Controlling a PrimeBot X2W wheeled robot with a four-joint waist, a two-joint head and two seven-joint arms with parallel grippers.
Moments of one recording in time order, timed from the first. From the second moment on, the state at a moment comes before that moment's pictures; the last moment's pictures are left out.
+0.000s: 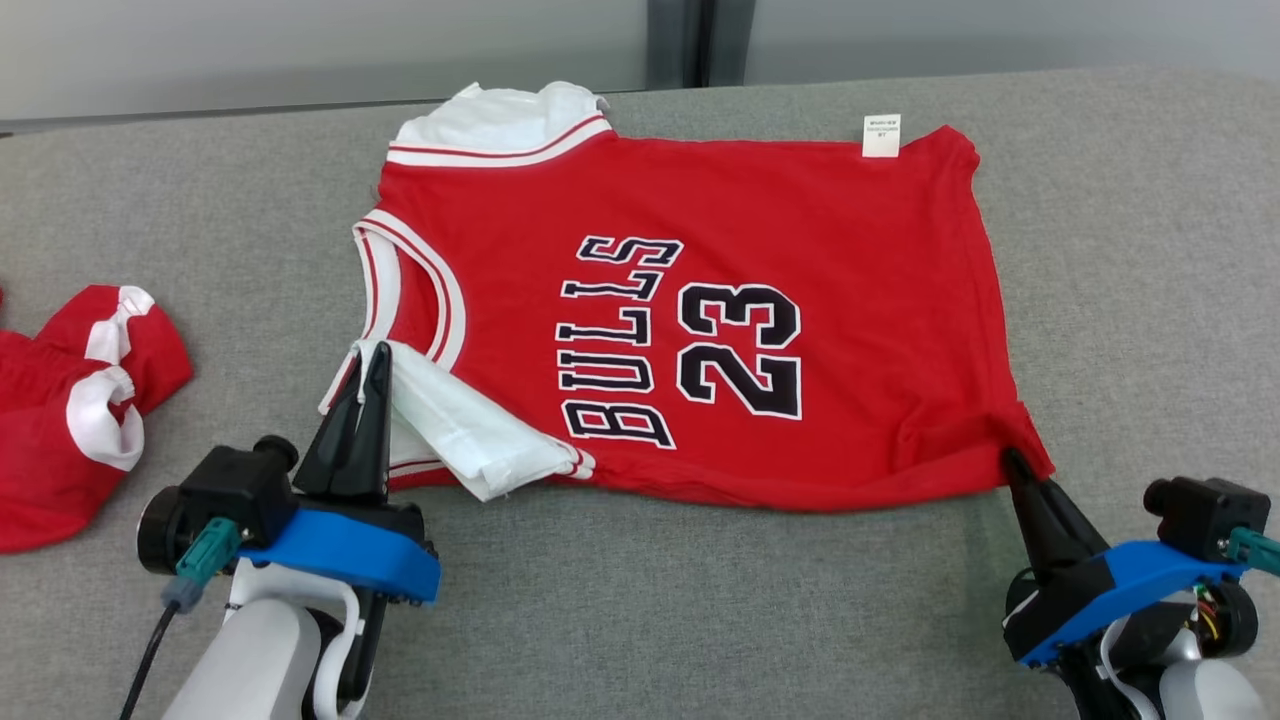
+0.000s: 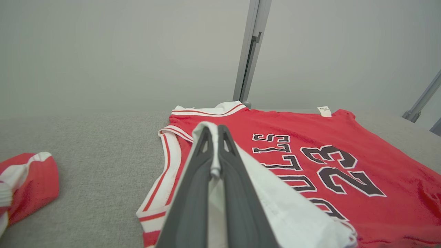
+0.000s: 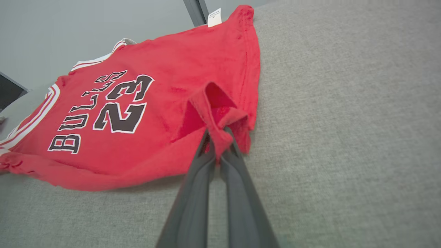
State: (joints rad) left arm -0.24 0.30 -0.37 0.17 -0.46 0.04 -0.20; right arm -0.09 -0.07 -0.06 0.14 0.39 0.13 0.13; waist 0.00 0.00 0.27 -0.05
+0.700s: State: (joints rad) left arm -0.55 0.26 -0.39 0.51 -0.44 -0.04 -0.24; right arm -0.26 -0.09 -0.07 0.18 0.39 0.13 0.13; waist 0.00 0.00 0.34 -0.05
